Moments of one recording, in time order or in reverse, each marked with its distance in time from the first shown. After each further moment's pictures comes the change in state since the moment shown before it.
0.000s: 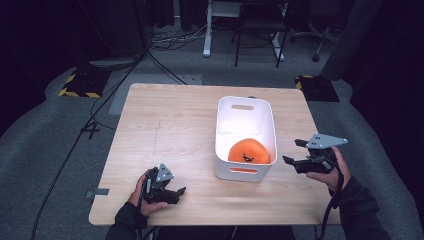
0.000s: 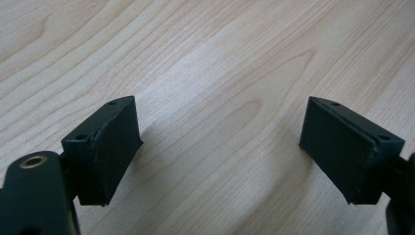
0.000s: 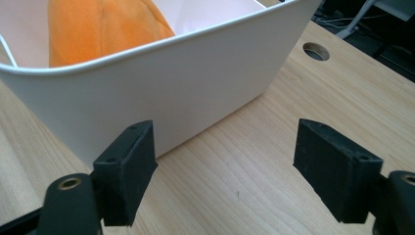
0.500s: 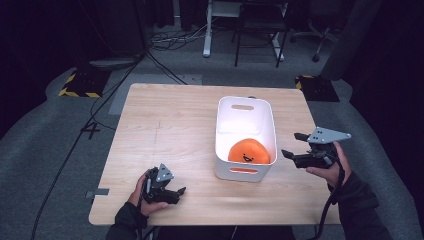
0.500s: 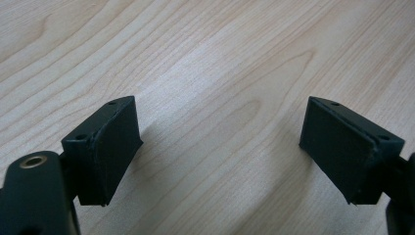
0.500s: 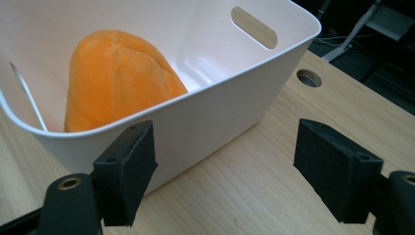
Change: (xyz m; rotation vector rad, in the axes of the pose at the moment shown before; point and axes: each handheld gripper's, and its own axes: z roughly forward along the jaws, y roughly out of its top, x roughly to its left) left arm 0.000 0.000 0.000 0.000 0.000 0.000; right arm 0.001 0.021 -0.008 -0.057 -0.007 0.003
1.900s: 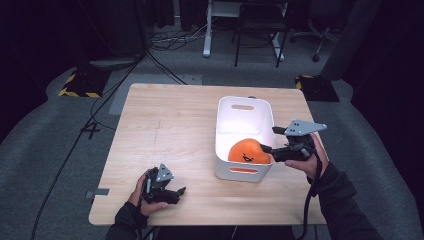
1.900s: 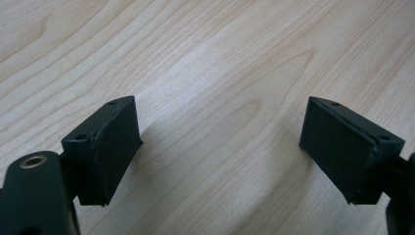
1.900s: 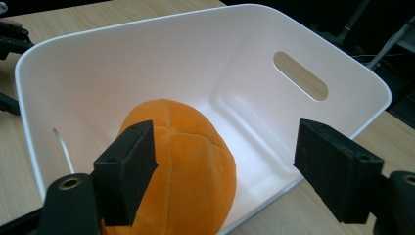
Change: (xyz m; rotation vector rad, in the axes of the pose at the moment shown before) left arm 0.000 0.000 0.000 0.000 0.000 0.000; right arm 0.026 0.044 0.034 -0.045 0.075 -0.021
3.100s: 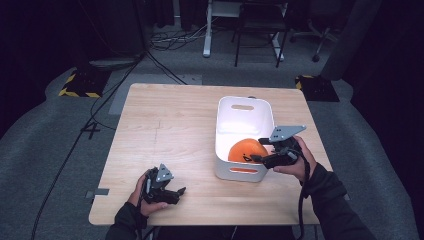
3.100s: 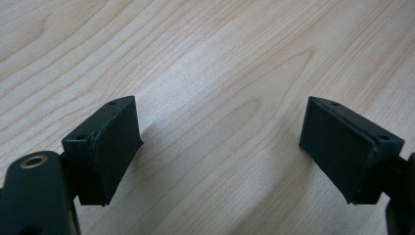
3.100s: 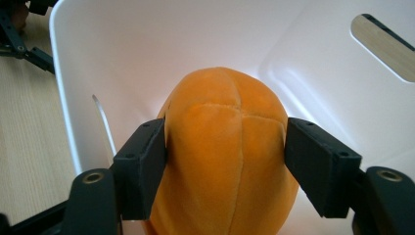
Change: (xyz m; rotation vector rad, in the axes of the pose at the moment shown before) left arm 0.000 0.000 -0.001 0.000 0.002 0.001; right arm 0.017 -0.001 0.028 0.133 0.151 -0.048
